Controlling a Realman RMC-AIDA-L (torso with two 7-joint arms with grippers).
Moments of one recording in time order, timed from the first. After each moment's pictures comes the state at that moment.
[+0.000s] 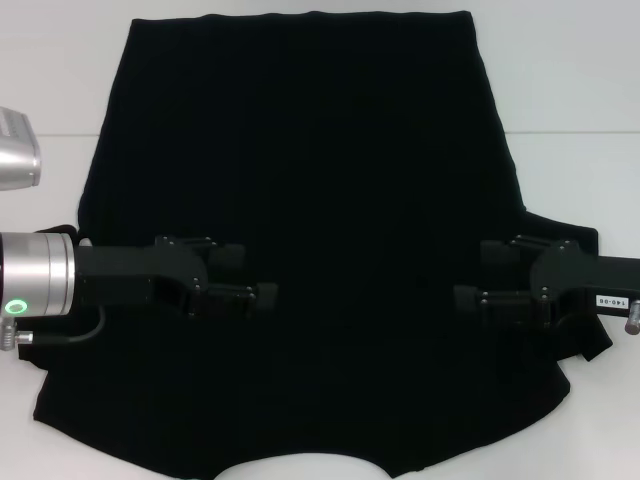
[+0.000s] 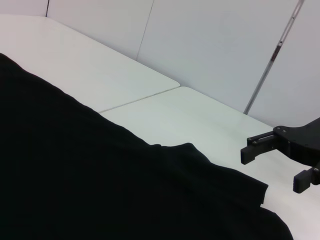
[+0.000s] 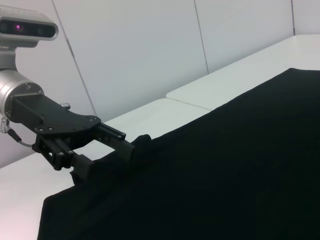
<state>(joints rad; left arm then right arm) -0.57 -2.10 0.67 0.82 2.14 1.56 -1.65 0.56 2.08 -0.60 -0.69 -2.11 -1.52 1.44</state>
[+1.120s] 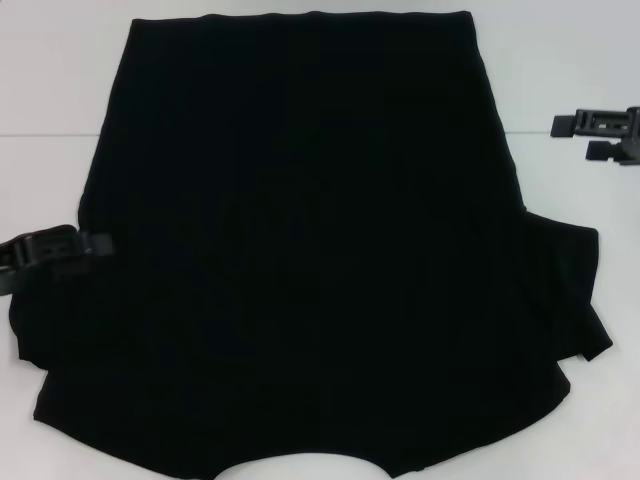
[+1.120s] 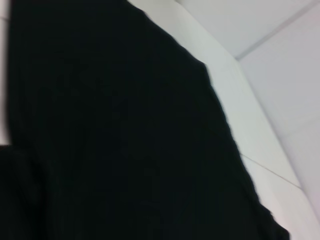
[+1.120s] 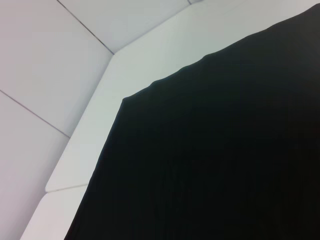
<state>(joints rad) -0.52 -2.00 0.29 0.84 2.32 1.61 -2.26 0.72 1.87 -0.58 -0.67 -2.17 -1.35 2.36</state>
